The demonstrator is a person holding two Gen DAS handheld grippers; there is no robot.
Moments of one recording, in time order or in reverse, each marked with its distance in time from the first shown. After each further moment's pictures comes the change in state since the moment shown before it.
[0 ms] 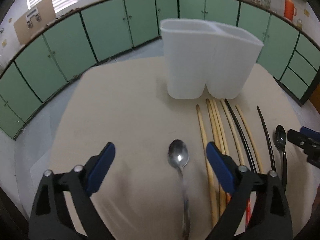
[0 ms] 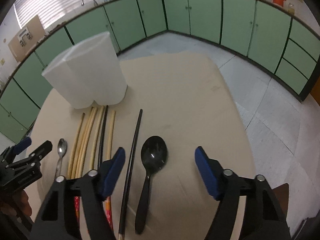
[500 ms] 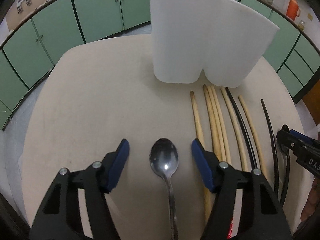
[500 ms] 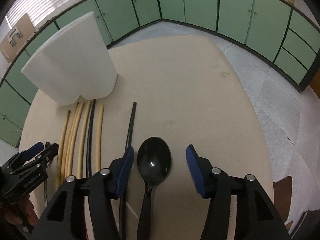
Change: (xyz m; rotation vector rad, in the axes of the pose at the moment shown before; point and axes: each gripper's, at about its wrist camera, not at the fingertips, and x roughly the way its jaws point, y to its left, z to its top) left arm 0.034 -0.002 0.000 -0.037 0.100 -0.083; right arm 0.025 0.005 0.005 0.047 0.056 -0.031
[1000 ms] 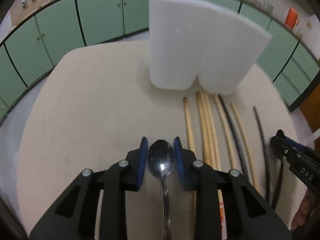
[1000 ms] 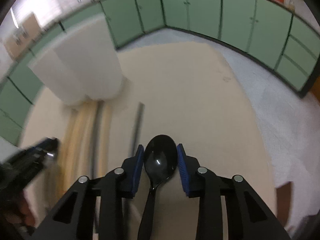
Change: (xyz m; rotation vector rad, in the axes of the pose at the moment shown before) left arm -0.027 -0.005 -0.019 -0.053 -0.094 -0.052; right arm -0.013 0.013 -0.009 -0.029 -0.116 0.076
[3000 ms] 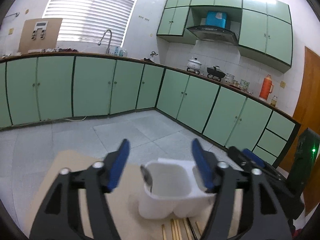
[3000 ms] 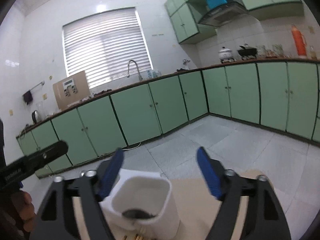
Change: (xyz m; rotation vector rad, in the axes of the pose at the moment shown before) left arm -0.079 0.007 0.120 -0.066 -0.576 -0.155; right arm -0.025 0.040 0.111 -0.083 -0.585 0.253
